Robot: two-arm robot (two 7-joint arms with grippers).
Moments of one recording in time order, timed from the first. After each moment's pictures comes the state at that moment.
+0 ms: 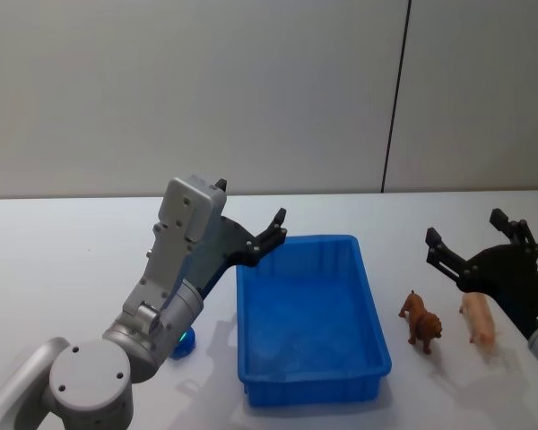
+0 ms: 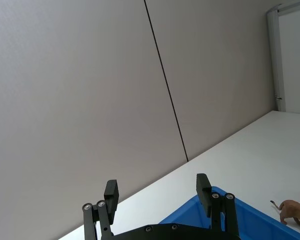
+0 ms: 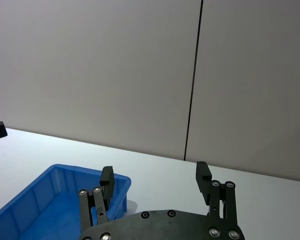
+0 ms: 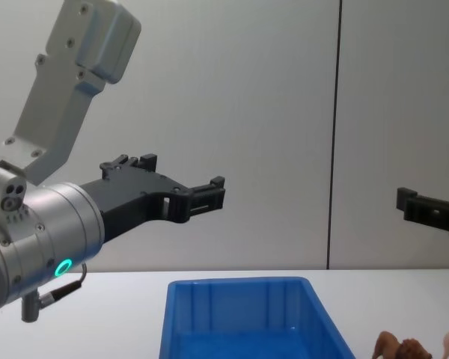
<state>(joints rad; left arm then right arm) -0.24 0.38 0.45 -1.63 -0.20 0.01 -0.01 -0.02 0.34 -0.22 -1.77 0.29 0.03 0.07</state>
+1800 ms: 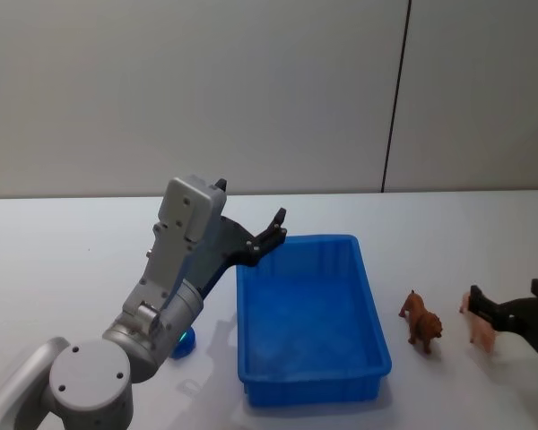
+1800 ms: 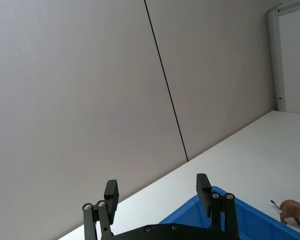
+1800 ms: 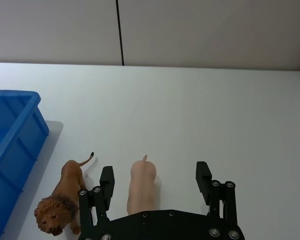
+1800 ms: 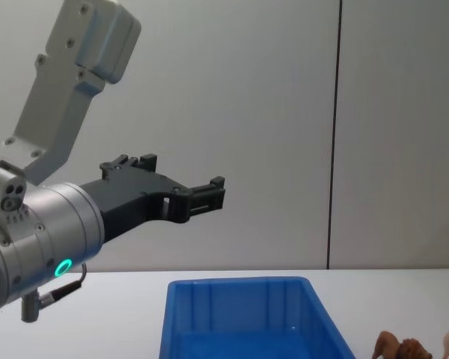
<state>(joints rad) -0.24 0.38 0.45 -1.63 -0.20 0.01 -0.01 0.06 0.31 -0.19 -1.61 0.34 0.38 -0.08</state>
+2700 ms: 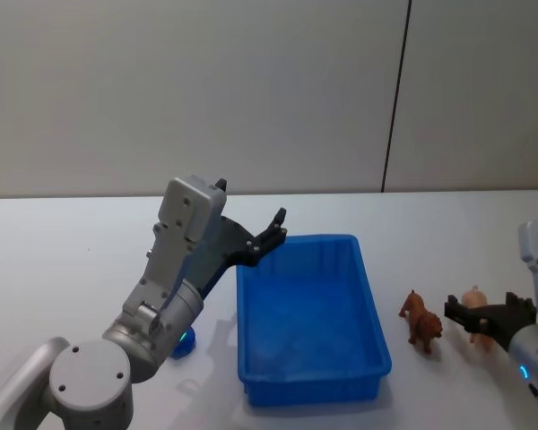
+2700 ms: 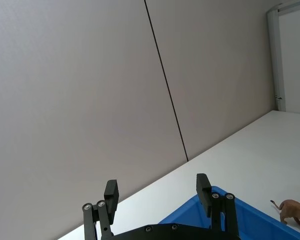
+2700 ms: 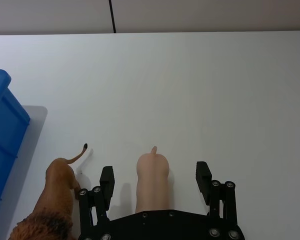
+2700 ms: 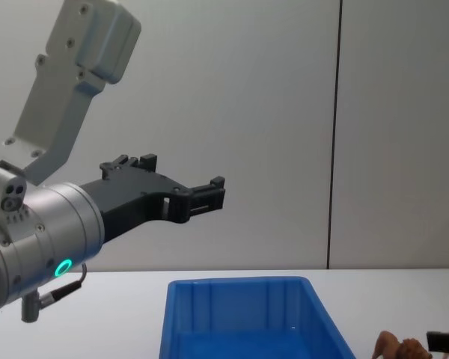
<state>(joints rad) -0.24 0.38 0.45 -1.63 -0.20 0.01 -0.01 0.19 0.22 -0.22 -1.42 0.32 0.46 -0.13</state>
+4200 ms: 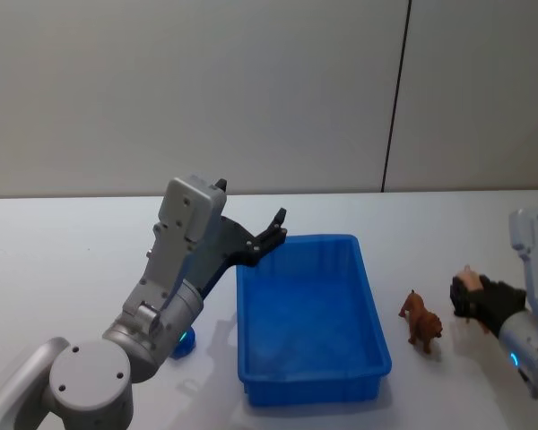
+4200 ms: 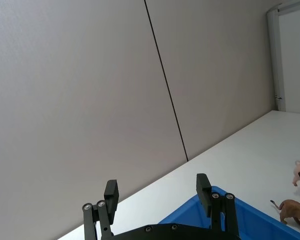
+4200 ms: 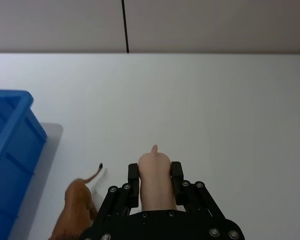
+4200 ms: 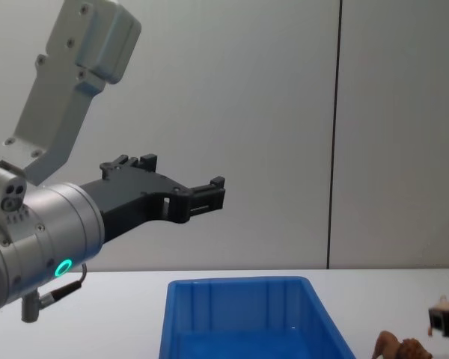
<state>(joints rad) -0.24 0.38 0.45 -1.63 -0.20 0.01 -0.01 0.21 0.20 -0.22 -1.40 0.28 0.41 -0.09</state>
